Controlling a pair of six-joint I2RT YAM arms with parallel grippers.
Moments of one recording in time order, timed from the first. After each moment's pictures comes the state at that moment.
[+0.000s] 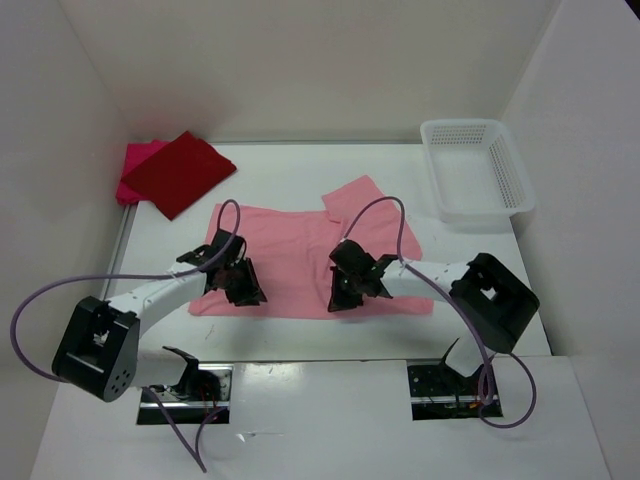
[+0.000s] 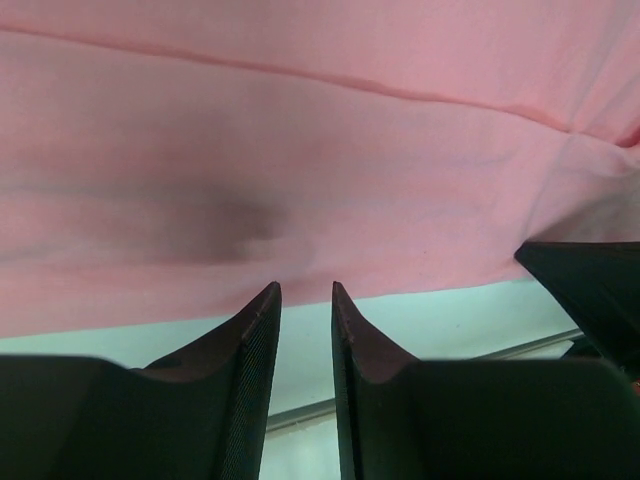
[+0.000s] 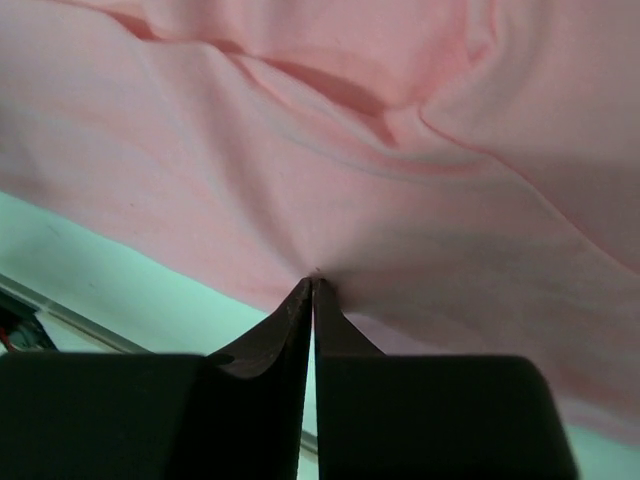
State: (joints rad) left arm -0.38 1.31 0.66 -0.49 0.22 -0.75; right arm 0.82 1.60 0.78 -0.23 -0.12 0.85
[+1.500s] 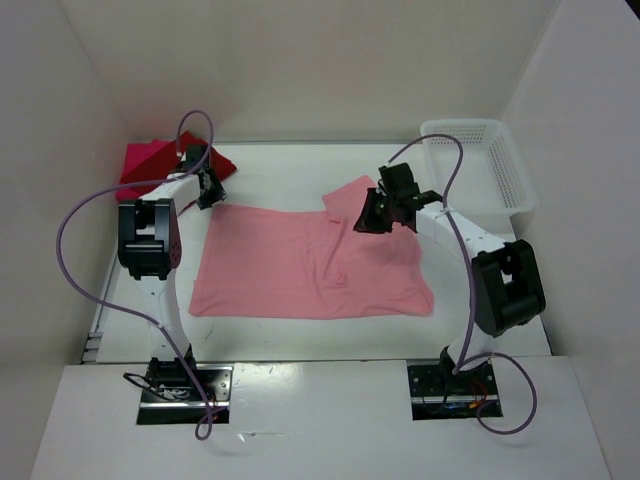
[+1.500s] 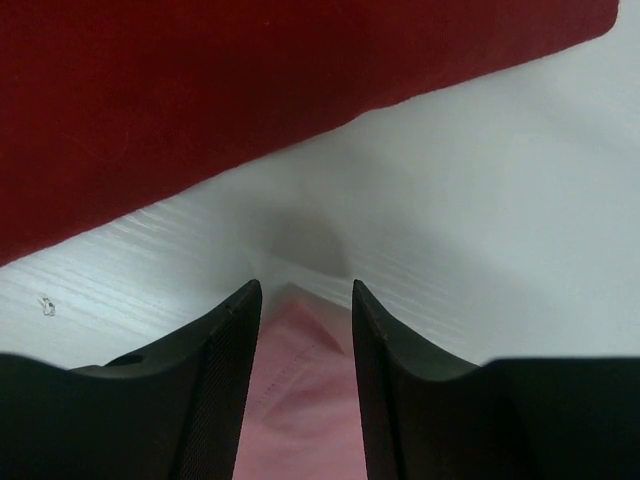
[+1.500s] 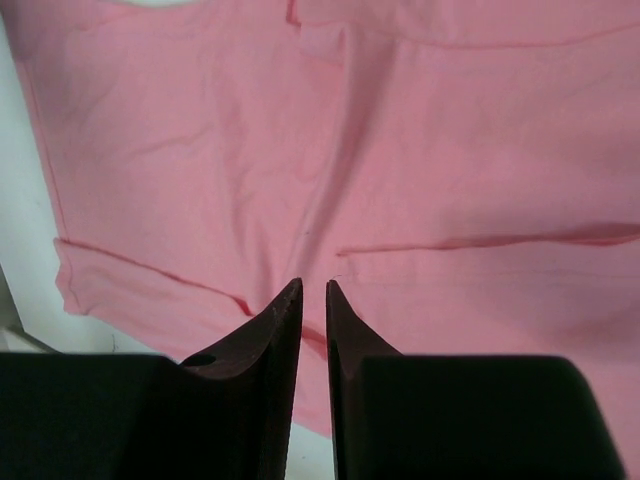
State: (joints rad) left arm 0.03 2.16 1.60 -0.37 -0.13 -0.51; right arm 0.37 1.62 1.16 -0.40 -0.22 0.59
